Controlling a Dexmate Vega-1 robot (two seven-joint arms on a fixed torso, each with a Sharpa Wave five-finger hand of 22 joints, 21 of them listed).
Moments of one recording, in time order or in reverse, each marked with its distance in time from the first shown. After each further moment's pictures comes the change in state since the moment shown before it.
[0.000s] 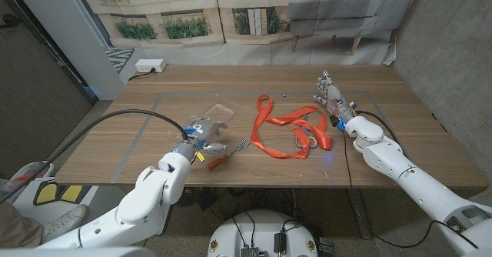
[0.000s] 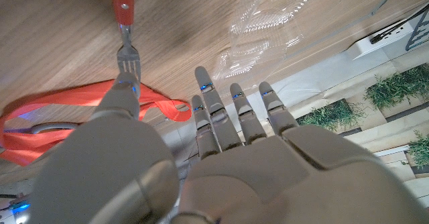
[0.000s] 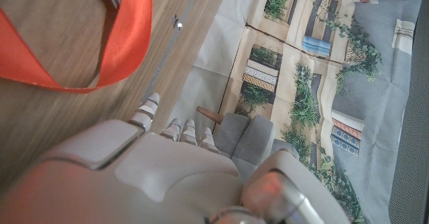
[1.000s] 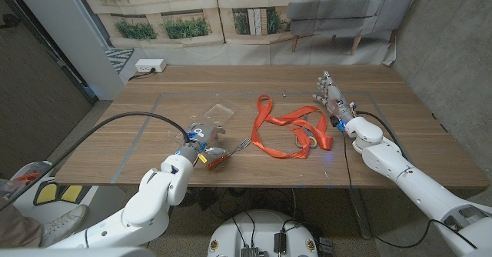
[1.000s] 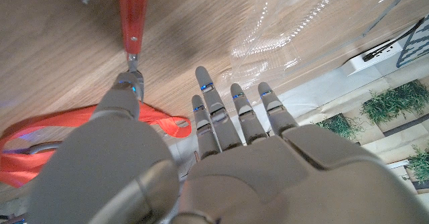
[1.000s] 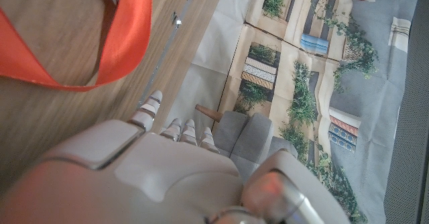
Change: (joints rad) left arm -0.019 -0.023 0.035 0.018 0.040 0.042 -0.074; left_hand 0.011 0.011 -0.002 -0.003 0.000 -0.004 0.000 -0.006 0.000 0.000 0.000 -0.020 -0.009 -0.004 0.004 -0.005 0.000 0.000 -0.011 0.000 0.000; right arm 0.006 0.013 -0.001 0.031 -0.005 0.038 0.004; right_hand 0.003 0.003 -0.003 -0.003 0.000 0.005 0.005 0.000 0.000 0.000 0.000 0.000 0.000 0.002 -0.010 0.000 -0.002 0.033 -0.024 0.008 0.000
